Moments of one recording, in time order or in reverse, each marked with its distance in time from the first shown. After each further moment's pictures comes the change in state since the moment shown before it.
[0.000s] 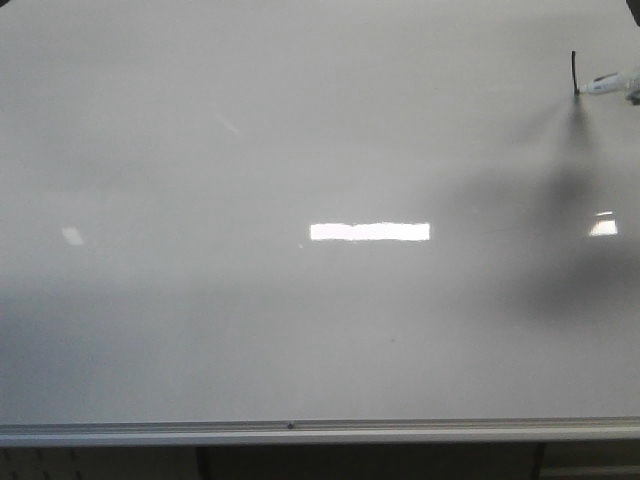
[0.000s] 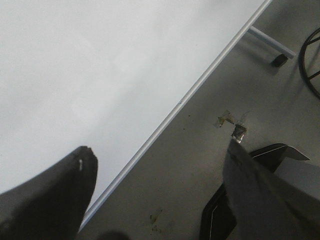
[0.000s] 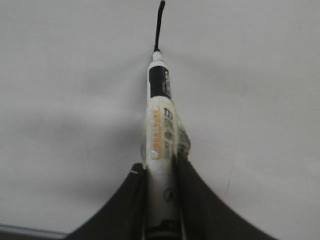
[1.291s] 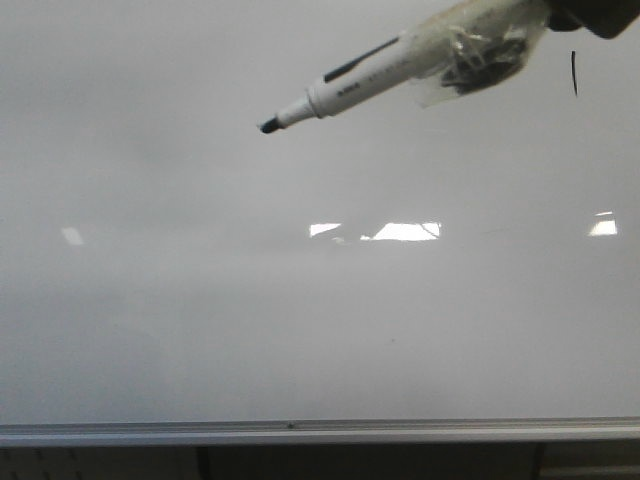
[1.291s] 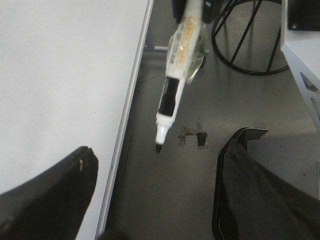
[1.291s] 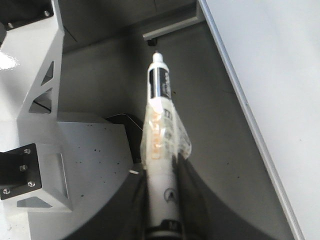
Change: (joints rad) left arm -0.340 0.063 -0.071 -0.135 -0.004 0.278; right arm 0.345 -0.110 -0.209 0.562 0.806 -0.831
